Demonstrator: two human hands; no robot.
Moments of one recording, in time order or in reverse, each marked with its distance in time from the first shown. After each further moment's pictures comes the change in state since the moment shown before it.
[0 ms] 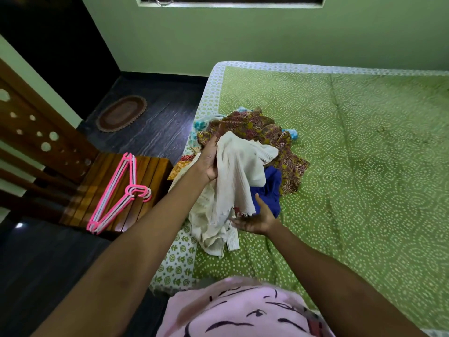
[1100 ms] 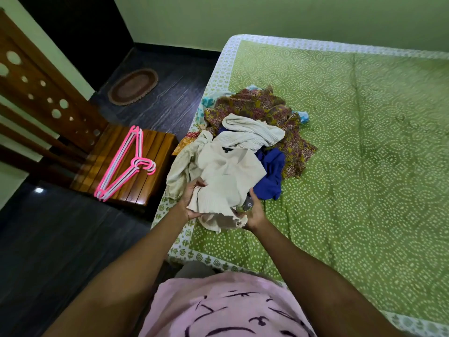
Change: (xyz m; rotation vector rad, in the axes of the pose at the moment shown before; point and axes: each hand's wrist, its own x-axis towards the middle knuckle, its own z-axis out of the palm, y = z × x) left_hand -0.068 -0.124 -0.085 -0.242 0.118 -0.223; right_hand -0.003 0.046 -0.018 0.073 -0.025 -0.103
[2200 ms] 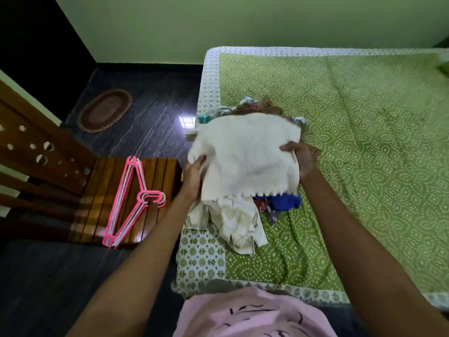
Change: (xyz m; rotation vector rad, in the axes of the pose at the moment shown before) left_hand 0.052 0.174 -0.046 0.340 0.234 0.463; right_hand -0.033 -0.095 0.160 -0.450 -0.233 -0.554
